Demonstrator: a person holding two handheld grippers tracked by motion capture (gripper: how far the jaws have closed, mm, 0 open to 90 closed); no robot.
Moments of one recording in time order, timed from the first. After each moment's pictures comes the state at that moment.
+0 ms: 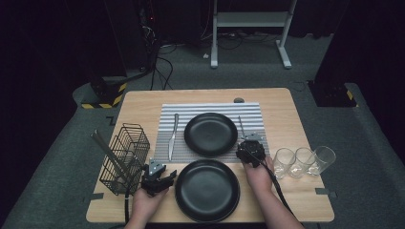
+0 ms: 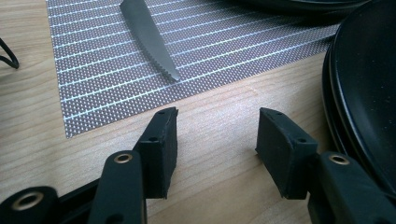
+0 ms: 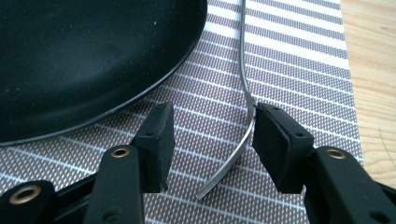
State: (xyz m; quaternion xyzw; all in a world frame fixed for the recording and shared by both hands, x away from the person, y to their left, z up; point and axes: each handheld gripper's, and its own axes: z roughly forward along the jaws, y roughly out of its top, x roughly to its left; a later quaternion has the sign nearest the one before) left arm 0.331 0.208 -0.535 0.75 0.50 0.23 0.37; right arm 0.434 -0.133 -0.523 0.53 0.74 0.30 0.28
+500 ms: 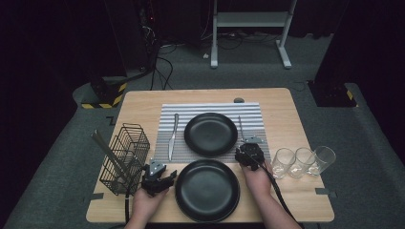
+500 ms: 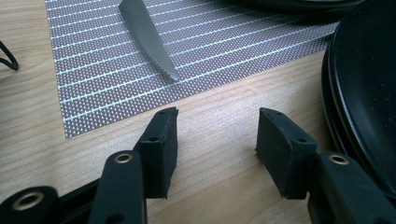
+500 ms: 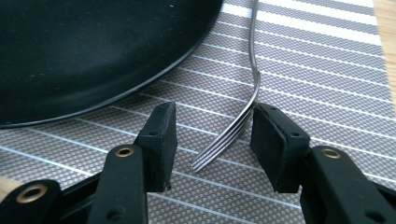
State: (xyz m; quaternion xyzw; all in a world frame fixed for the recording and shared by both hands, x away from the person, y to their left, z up) left arm 0.330 0.206 -0.536 0.75 0.50 0.23 0.37; right arm 0.427 -0.131 -0.530 0.54 0.74 0.31 0.25
